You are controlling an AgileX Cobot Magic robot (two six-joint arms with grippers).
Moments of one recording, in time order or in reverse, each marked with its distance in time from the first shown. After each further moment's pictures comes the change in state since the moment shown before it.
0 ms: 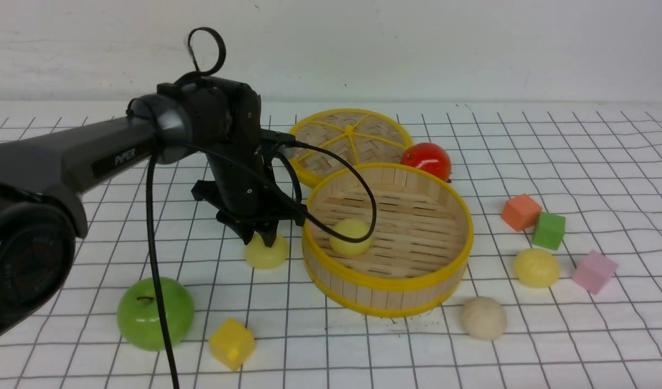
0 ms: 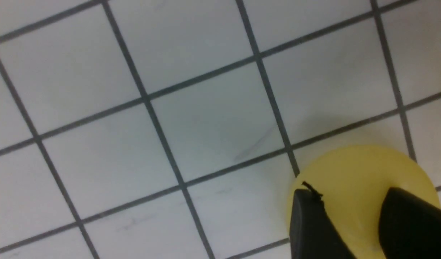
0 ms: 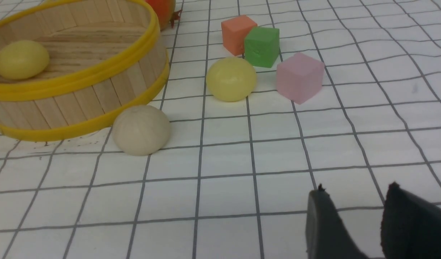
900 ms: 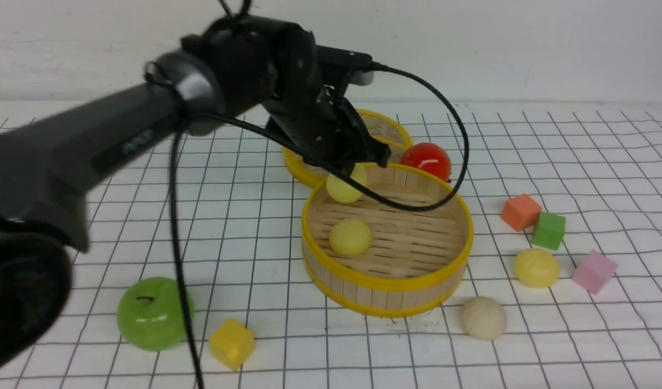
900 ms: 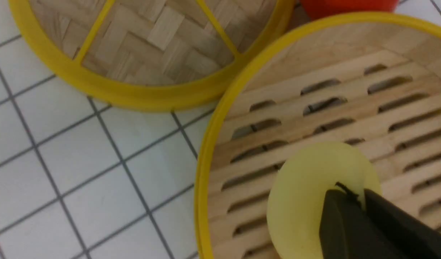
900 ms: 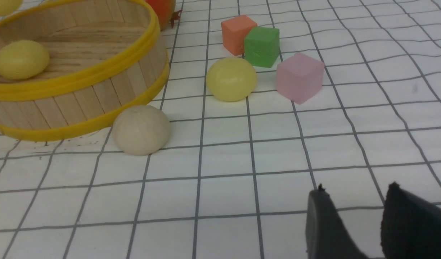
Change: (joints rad) right arm 0.000 0.000 0.000 0.000 0.000 0.000; left arm -0.154 -0.050 -0.166 -0.056 -0.181 0.026
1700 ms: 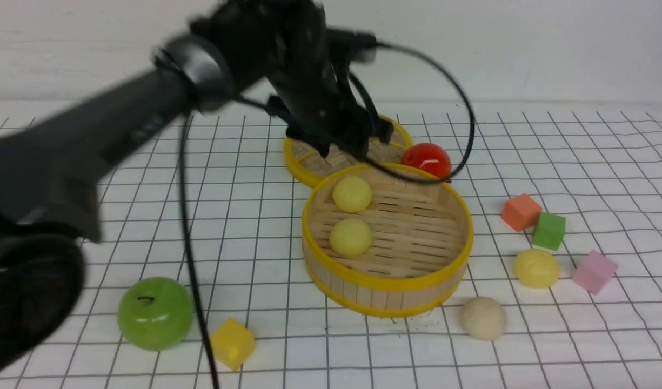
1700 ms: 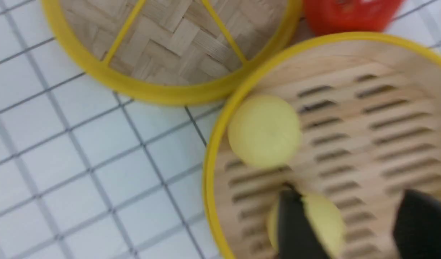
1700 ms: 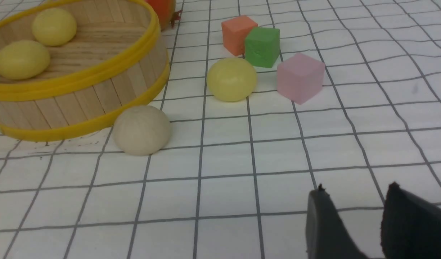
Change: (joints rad) right arm 0.000 0.000 0.000 0.000 0.000 0.000; left arm -0.005 -0.075 -0.142 0.038 0.250 -0.074
